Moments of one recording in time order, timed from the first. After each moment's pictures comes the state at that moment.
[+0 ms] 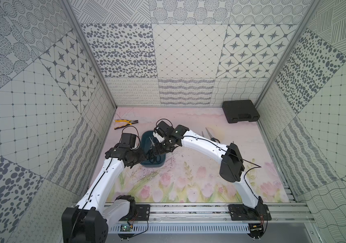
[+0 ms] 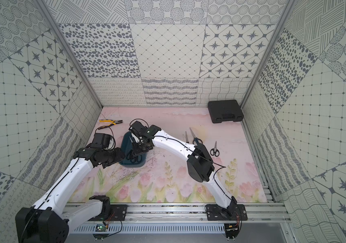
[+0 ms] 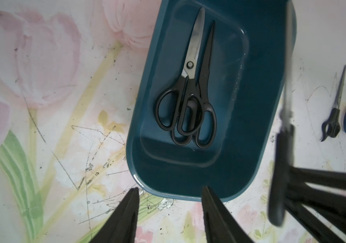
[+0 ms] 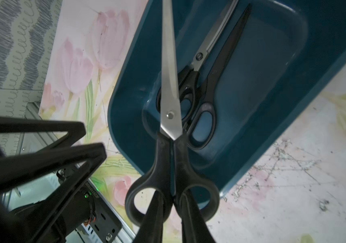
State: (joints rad) left arm -0.04 1.08 0.85 -0.88 0.11 -0.45; right arm 0.99 2.28 2.17 -0.96 -0.20 0.52
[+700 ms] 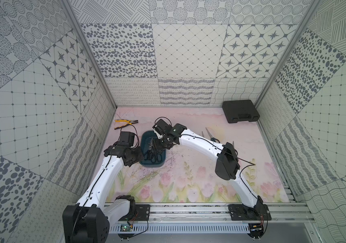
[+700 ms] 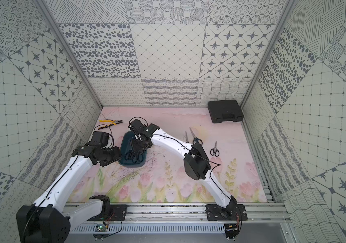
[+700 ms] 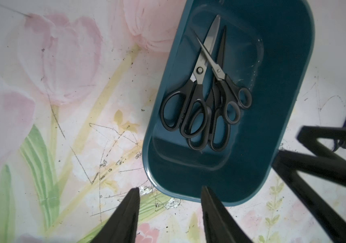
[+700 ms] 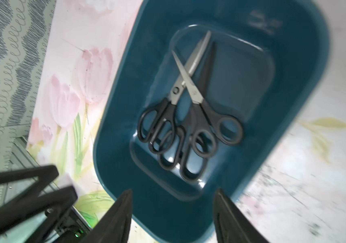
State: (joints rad) left arm -0.02 1.15 0.90 -0.92 0.09 -0.43; right arm 0.95 2.23 2.12 -0.93 -0.09 0.52
